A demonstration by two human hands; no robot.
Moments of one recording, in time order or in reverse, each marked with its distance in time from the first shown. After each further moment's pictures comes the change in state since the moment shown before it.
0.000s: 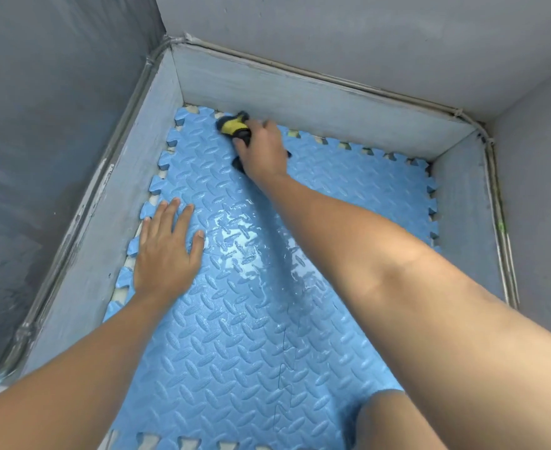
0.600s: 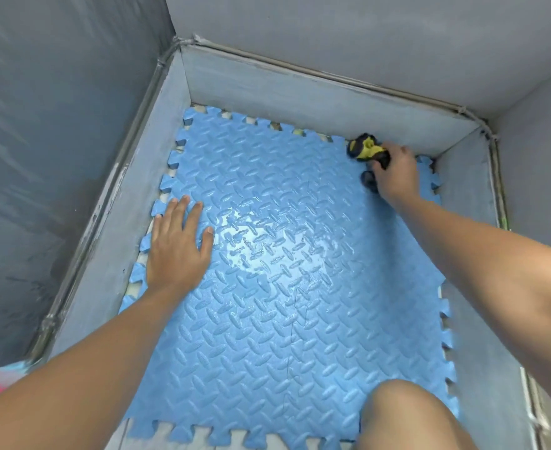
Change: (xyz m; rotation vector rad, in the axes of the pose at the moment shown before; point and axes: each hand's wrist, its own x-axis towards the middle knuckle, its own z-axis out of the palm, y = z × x) left_hand -0.001 0.000 -0.004 -0.016 -0.012 0.009; right_hand -0.025 0.203 -0.138 -0.247 0.146 0.216
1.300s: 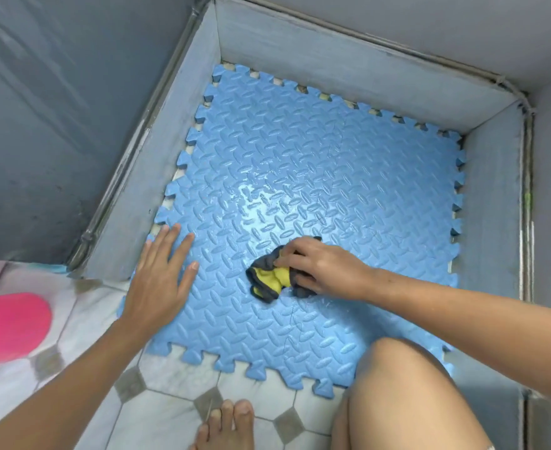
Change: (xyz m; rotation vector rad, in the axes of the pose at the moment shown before) left_hand -0.147 -0.057 -0.019 -0.003 -0.082 0.053; right_hand -0.248 -0.067 0.000 0.115 -0.651 -1.143
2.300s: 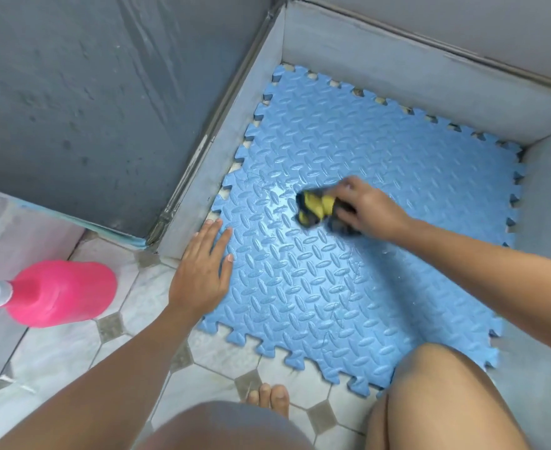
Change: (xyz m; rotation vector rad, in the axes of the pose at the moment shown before) left_hand -0.018 -0.015 0.001 -0.013 0.023 -0.021; right_hand 0.068 0.049 -0.037 -0.008 0.130 0.243
